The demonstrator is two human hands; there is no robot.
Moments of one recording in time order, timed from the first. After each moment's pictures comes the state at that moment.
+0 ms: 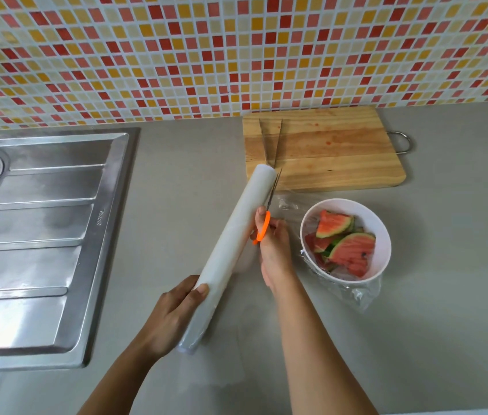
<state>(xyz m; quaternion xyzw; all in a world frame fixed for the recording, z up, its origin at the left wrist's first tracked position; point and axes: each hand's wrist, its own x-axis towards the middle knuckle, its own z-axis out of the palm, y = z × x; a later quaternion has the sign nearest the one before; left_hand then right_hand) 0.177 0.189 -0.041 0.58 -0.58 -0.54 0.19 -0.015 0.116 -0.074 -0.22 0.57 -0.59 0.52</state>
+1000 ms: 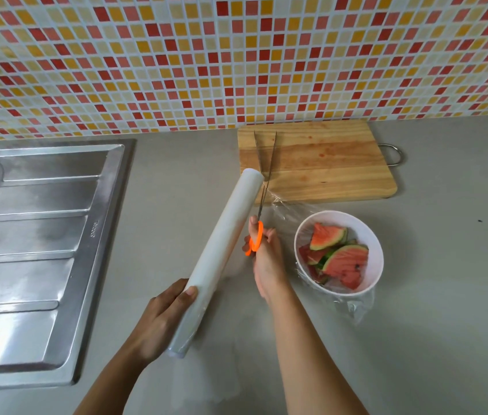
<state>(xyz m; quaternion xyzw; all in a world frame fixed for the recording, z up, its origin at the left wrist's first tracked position) 0.175 0.177 -0.031 0.59 -0.55 -0.55 0.21 -0.017 0.114 -0.066 -0.21 0.57 -0.56 0.57</state>
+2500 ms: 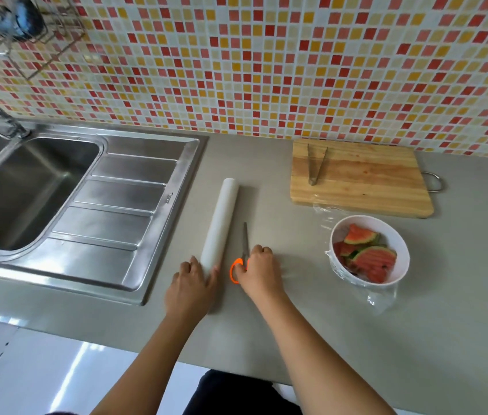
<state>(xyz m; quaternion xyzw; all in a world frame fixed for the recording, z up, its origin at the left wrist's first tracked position) 0.191 0.215 -0.049 0.81 -0.56 -0.17 0.05 0.058 0.178 -0.040 -0.64 0.71 -0.13 0.27</state>
